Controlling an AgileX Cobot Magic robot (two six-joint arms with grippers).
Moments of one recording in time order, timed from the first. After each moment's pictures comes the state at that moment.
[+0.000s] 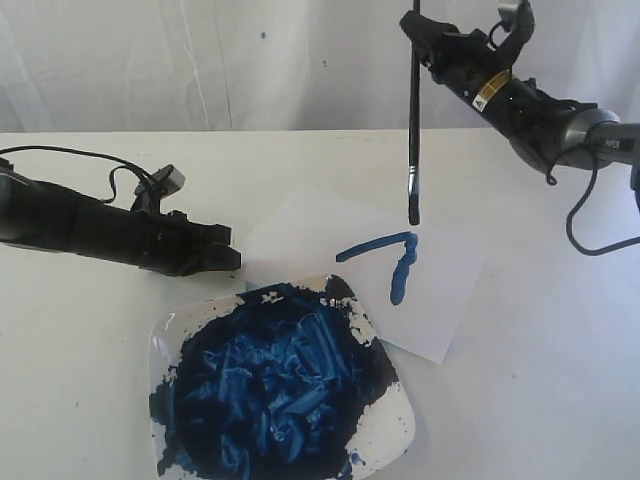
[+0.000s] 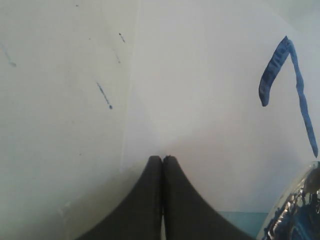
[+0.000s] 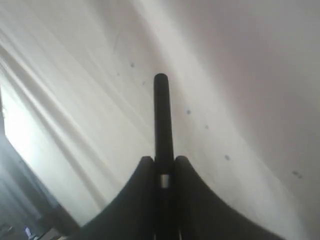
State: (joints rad) left arm -0.20 2.15 -1.18 -1.56 0.69 1.36; right arm 0.19 2.50 -1.92 -0.73 -1.04 1.31
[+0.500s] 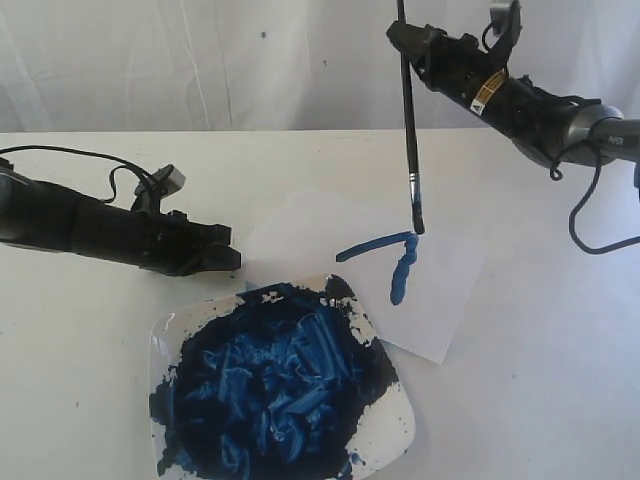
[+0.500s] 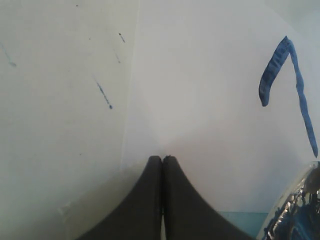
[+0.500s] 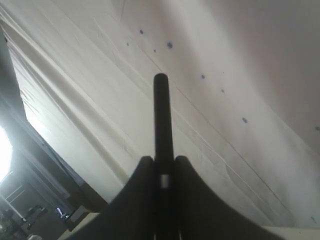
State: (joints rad) left arm -0.20 2.15 -1.18 -1.56 0.69 1.36; right arm 0.19 2.48 -1.92 -0.85 -1.03 1.50
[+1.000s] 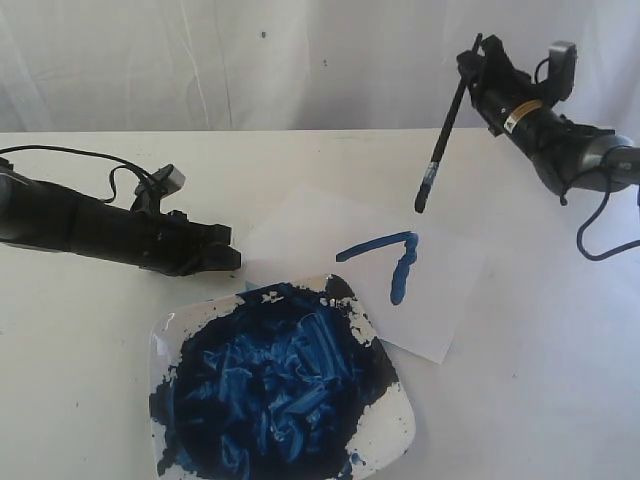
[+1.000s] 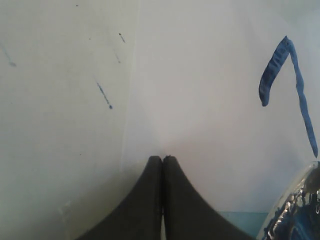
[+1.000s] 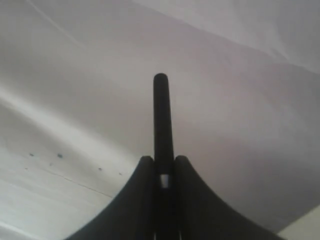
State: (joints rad) left arm -0.20 2.15 -1.18 -1.56 0.69 1.36; right arm 0.12 2.59 -1.96 -0.54 -0.81 1.62
